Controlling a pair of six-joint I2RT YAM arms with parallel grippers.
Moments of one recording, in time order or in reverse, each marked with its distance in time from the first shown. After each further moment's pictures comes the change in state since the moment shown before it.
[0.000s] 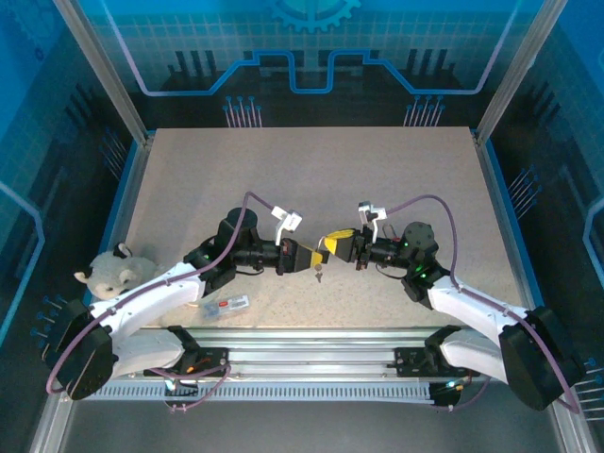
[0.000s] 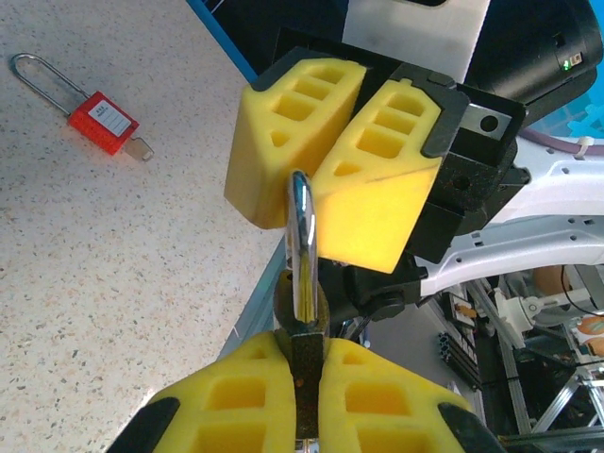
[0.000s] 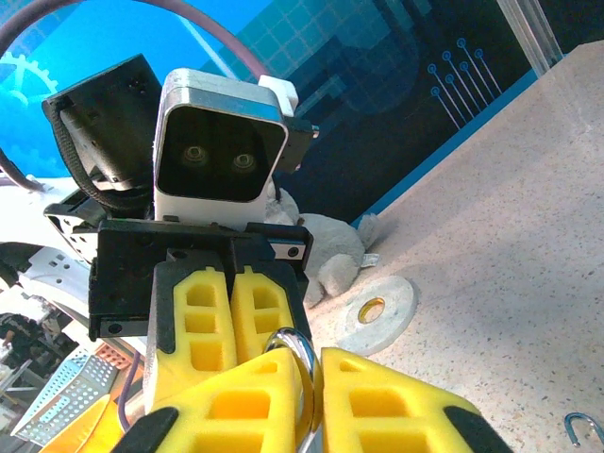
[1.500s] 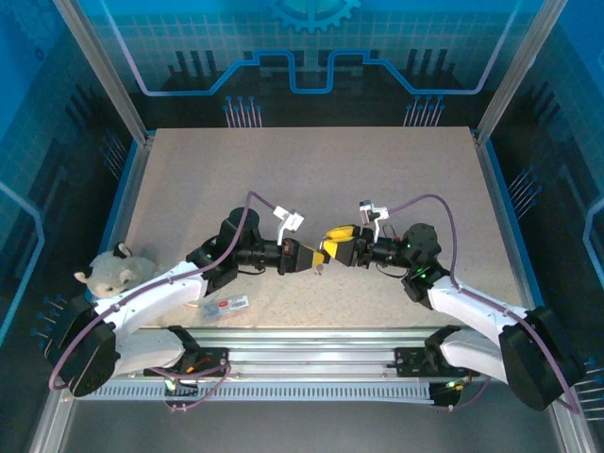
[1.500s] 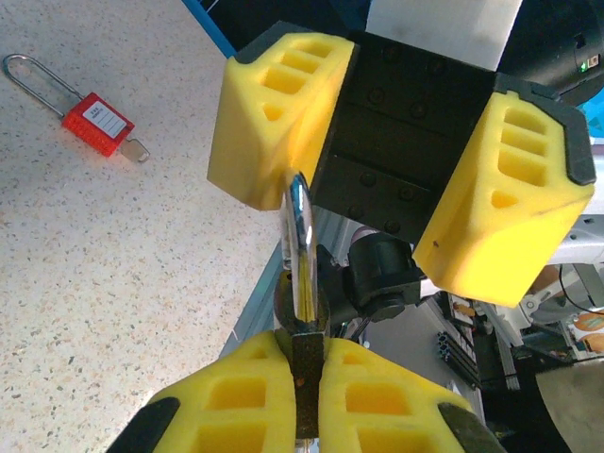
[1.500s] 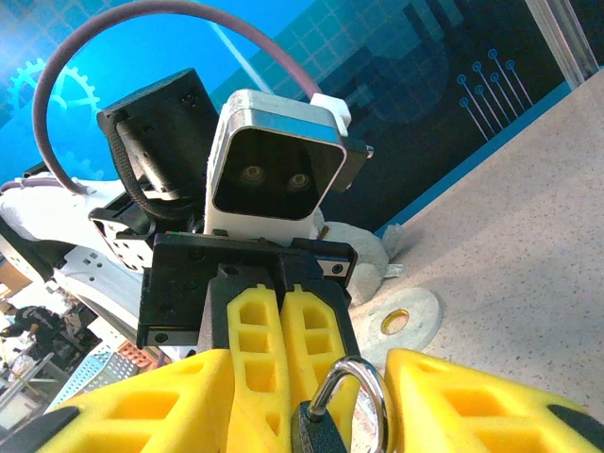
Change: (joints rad) left arm 0.000 0.022 0.000 0.026 0.008 0.000; right arm 0.001 0.000 -0.002 0.075 -0.034 0.045
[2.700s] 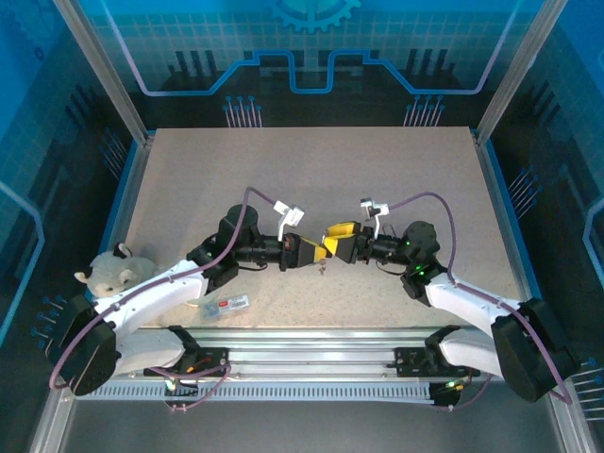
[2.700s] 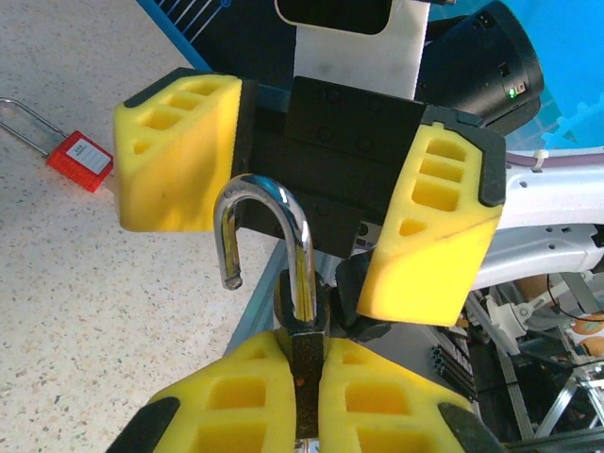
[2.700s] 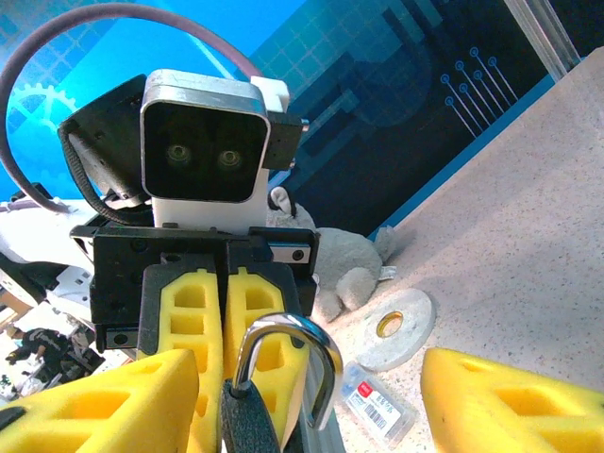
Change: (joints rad) left arm 0.000 0.010 0.019 0.061 0.006 -0.017; right arm -0.027 0.056 0.000 0.057 -0.001 0.057
